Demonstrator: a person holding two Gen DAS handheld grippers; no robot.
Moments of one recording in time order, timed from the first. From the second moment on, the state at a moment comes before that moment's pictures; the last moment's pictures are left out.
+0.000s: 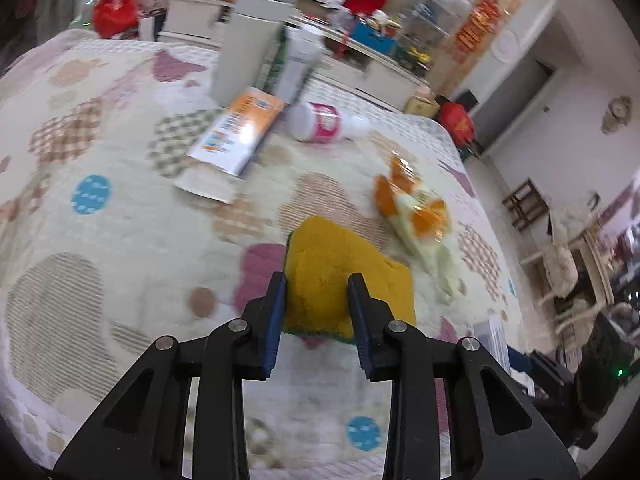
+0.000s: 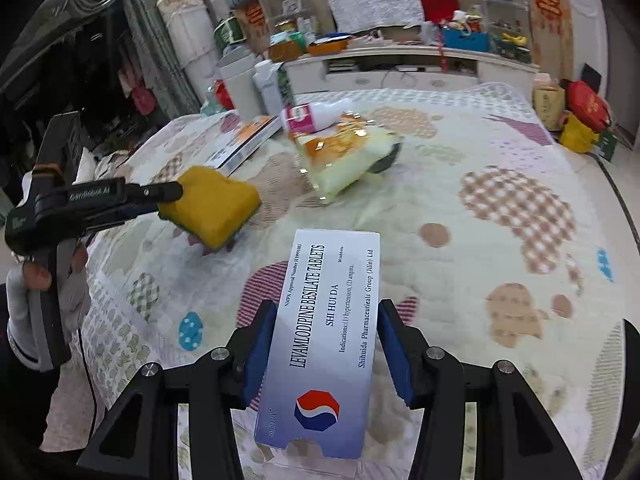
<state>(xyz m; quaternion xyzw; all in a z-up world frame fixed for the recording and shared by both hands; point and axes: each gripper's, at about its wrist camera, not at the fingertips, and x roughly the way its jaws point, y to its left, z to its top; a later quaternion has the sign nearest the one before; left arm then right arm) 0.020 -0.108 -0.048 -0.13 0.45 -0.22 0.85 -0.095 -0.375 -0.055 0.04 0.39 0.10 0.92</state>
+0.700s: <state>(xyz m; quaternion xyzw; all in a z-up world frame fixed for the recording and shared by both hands) -0.019 -0.238 -0.036 -0.07 0.46 -0.34 0.82 -0.149 -0.478 -0.042 0.10 0.36 0.01 0.93</state>
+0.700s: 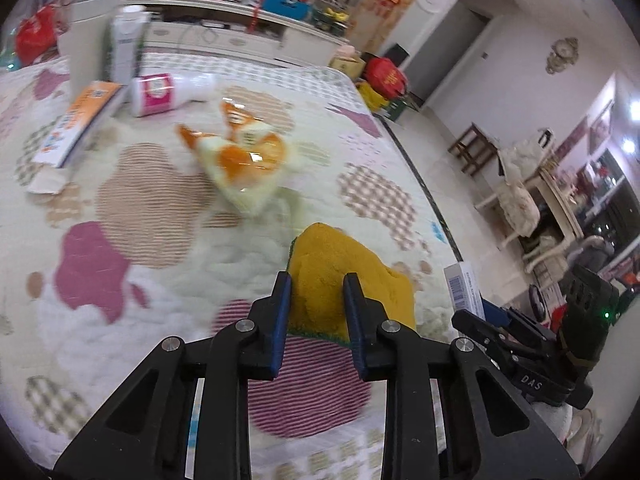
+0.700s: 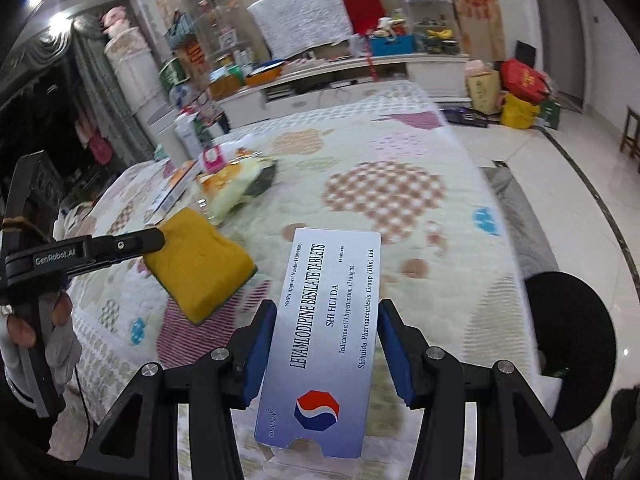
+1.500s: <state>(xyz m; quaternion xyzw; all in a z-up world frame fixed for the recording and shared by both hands) -0.051 -0.456 -0.035 -0.01 0.46 -0.44 0.77 -0.217 -0.662 -0.040 0.17 0.33 -0.17 0.91</state>
